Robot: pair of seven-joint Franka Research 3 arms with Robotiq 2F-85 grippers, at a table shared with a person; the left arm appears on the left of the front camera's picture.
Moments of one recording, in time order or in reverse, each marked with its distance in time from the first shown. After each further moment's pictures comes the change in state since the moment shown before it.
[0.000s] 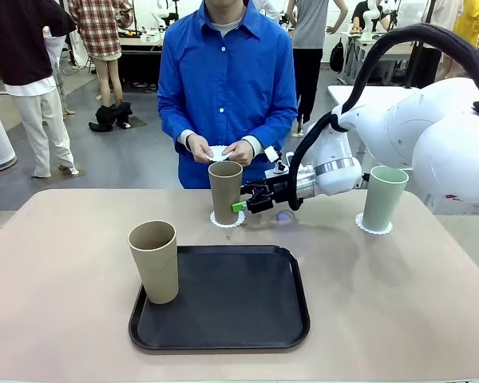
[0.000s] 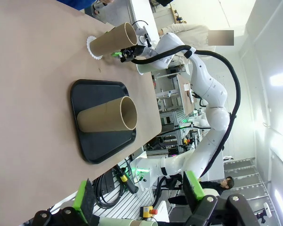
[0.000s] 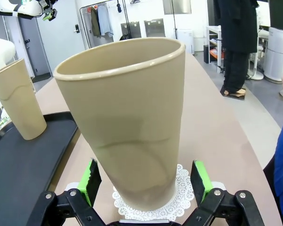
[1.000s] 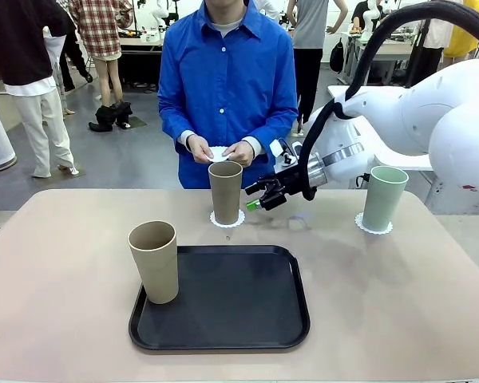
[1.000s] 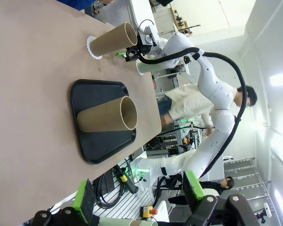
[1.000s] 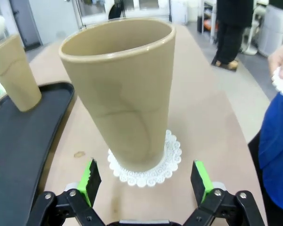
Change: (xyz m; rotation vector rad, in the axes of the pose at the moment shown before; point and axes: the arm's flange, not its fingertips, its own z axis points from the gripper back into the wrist) left arm 0.000 0.000 0.000 0.000 0.000 0.000; right arm 0.022 0.002 0.035 -0.048 0.217 0.035
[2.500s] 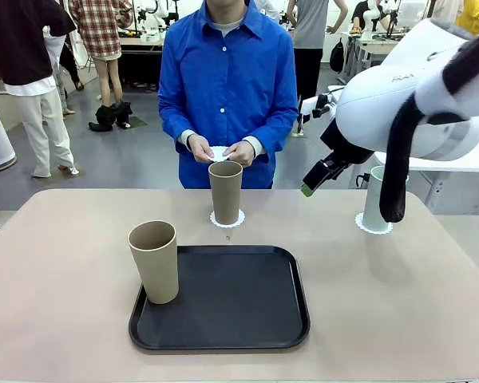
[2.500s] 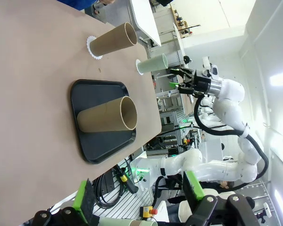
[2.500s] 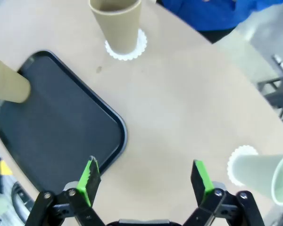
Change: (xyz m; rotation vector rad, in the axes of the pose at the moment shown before) left arm 0.000 0.000 0.000 0.000 0.001 0.001; right arm 0.168 0.260 0.127 -0.713 0.549 -0.521
